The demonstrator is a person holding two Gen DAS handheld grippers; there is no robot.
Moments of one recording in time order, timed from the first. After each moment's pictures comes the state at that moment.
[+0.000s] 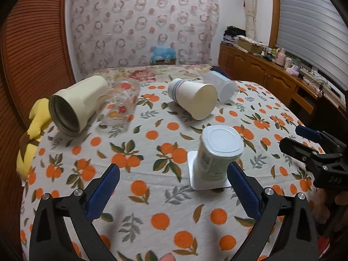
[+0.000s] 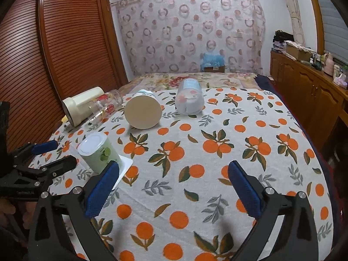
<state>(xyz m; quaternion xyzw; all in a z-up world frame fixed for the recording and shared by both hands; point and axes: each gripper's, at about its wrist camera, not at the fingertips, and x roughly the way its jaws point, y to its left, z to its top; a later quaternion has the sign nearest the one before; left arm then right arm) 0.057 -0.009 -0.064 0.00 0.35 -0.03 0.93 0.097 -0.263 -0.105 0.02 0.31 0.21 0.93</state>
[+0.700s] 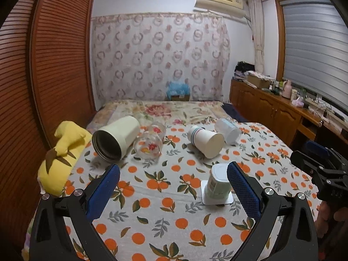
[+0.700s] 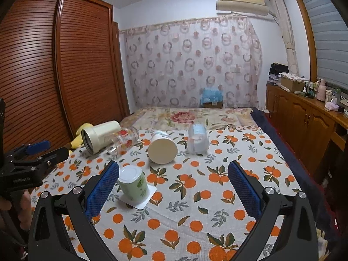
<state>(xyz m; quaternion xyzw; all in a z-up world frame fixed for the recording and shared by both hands) -0.003 0.012 0.000 -0.01 0.24 0.01 0.97 0.037 -0.258 -0.044 0.01 0.20 0.20 0.96</state>
